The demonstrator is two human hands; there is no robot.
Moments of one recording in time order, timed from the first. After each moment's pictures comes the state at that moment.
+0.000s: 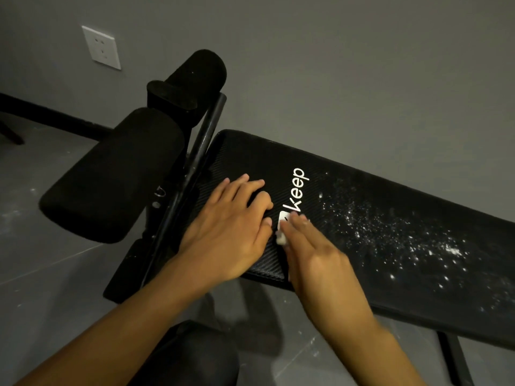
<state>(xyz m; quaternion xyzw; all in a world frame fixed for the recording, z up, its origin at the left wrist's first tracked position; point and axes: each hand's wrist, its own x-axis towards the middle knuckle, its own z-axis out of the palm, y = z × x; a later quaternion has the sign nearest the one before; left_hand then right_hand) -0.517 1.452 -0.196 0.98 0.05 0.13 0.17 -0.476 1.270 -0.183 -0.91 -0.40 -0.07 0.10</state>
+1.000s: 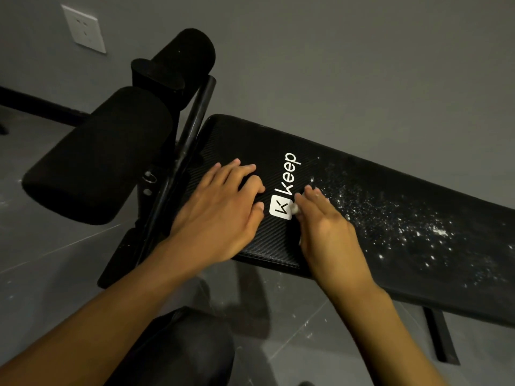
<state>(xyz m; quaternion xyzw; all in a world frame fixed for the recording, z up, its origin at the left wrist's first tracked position) -0.520 1.451 -0.194 0.98 0.05 0.13 0.17 -0.455 1.264 -0.179 -0.94 -0.32 -0.07 0.10</state>
